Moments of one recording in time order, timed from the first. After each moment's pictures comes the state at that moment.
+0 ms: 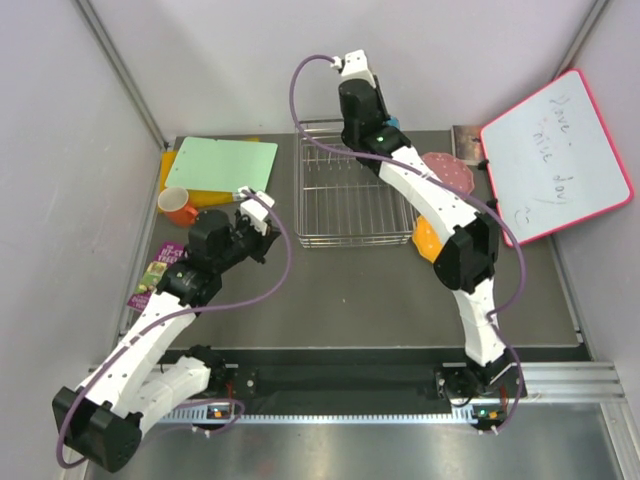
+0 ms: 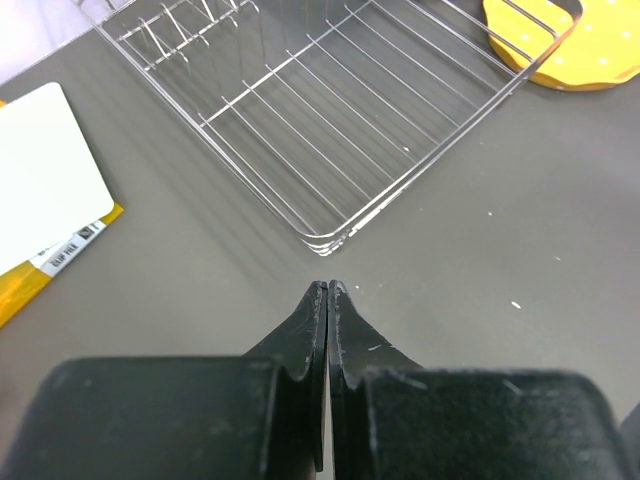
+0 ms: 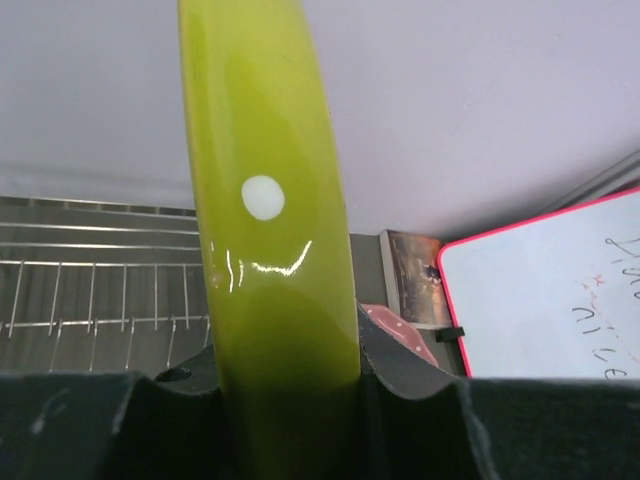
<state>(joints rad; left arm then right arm) -0.42 0.88 0.78 -0.23 0.25 0.14 0.63 2.15 2.26 -0.28 0.83 -0.27</state>
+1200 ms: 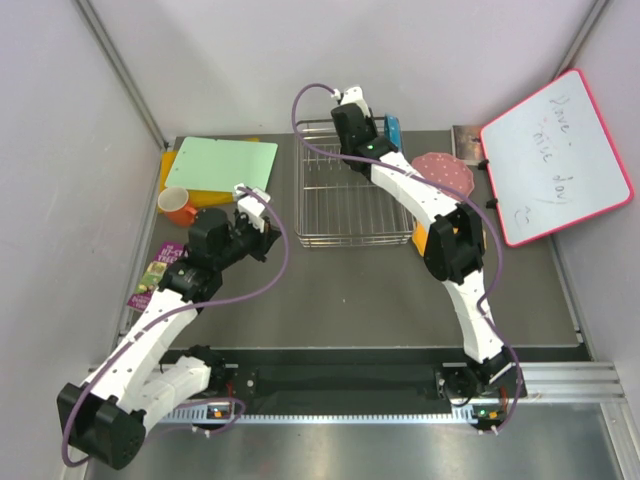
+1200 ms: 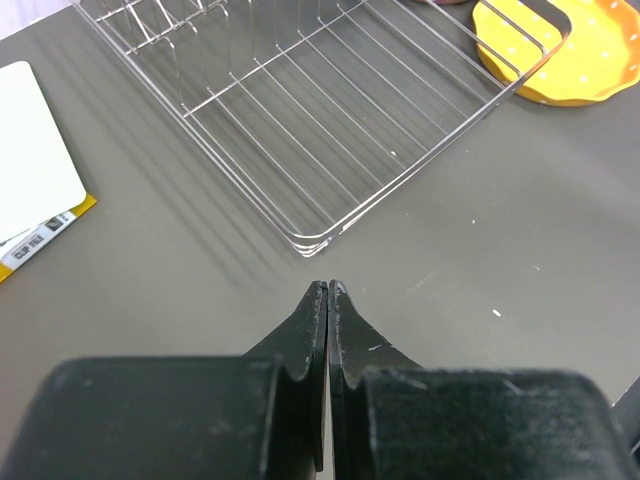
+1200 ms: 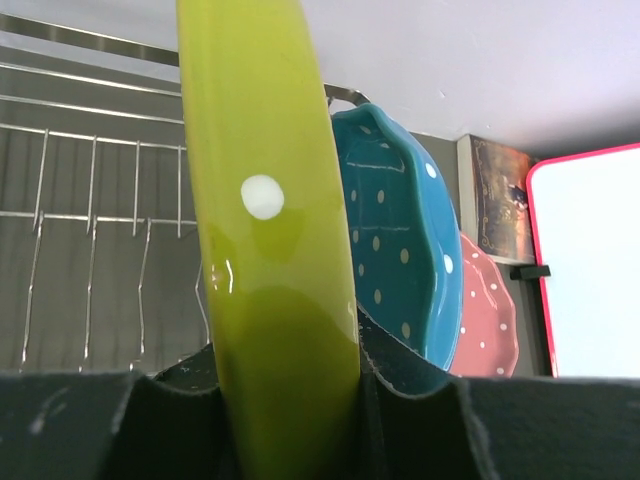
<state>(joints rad) -0.38 0.90 0.77 -0.20 0.30 0.07 0.59 2.29 2.22 -0.43 0.74 -0.09</state>
